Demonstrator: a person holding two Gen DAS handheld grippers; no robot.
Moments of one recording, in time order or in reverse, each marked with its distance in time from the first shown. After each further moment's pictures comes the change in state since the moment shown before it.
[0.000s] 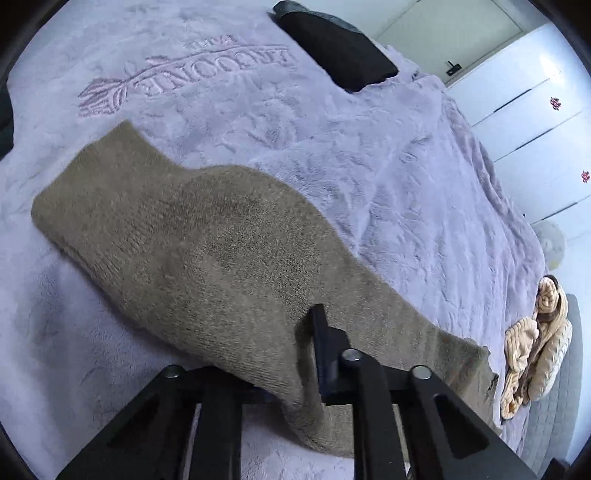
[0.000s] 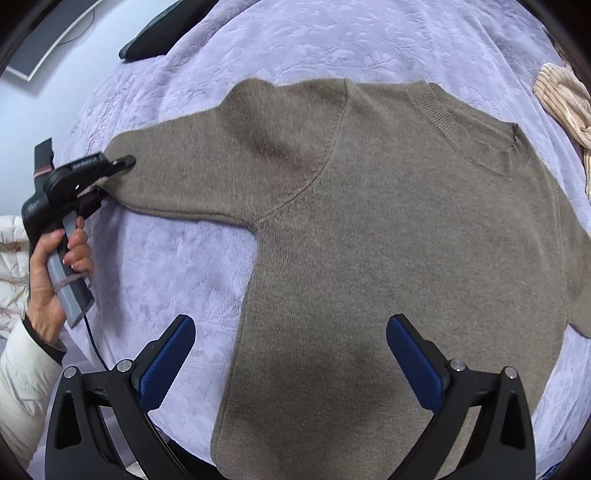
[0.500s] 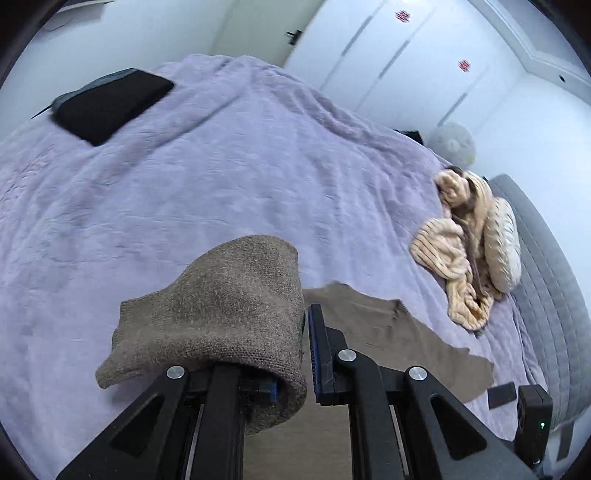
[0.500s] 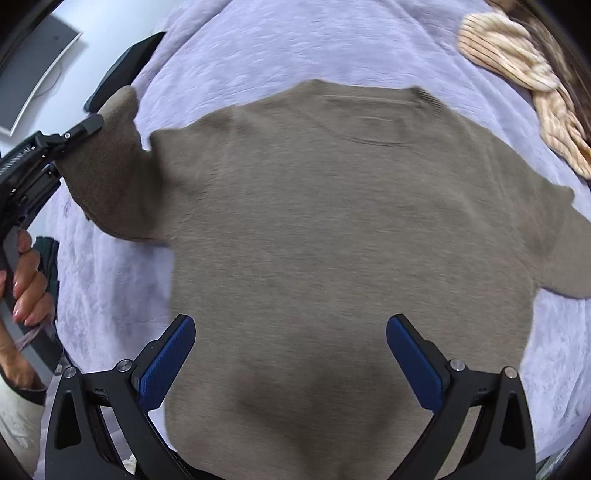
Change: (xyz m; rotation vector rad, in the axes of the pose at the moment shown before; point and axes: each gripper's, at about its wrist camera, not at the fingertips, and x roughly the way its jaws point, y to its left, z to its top) left arm -0.039 -0.252 -0.100 0.483 -0.008 -0.239; right arm -0.038 -0.120 -0.026 0.160 -0.065 0.004
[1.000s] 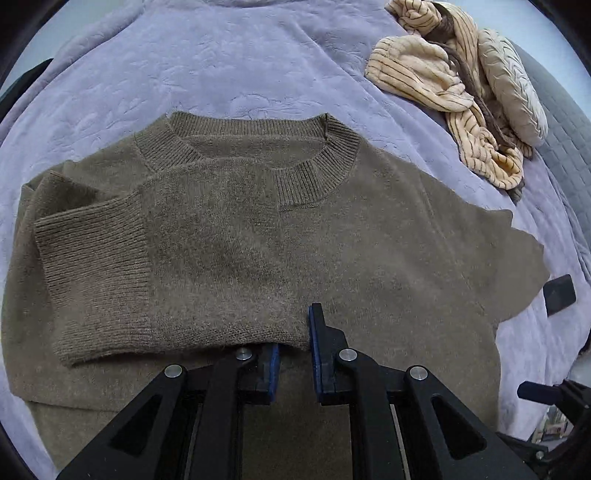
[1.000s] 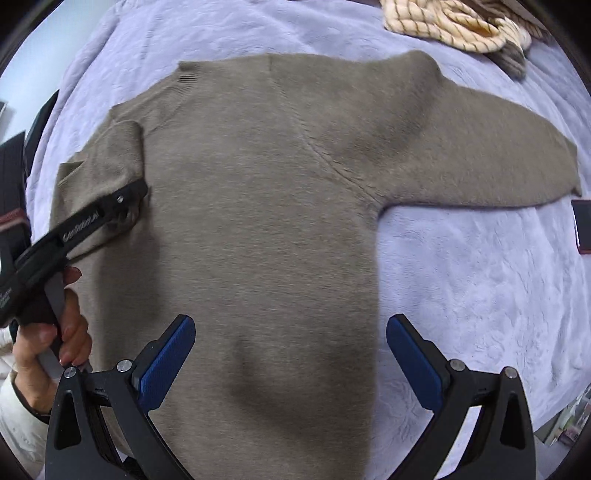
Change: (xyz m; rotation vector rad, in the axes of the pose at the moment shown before) left arm 0.152 -0.145 -0.128 0.248 0.350 0.123; right arm 0.000 -0.192 -0.040 0.255 0.033 -0.081
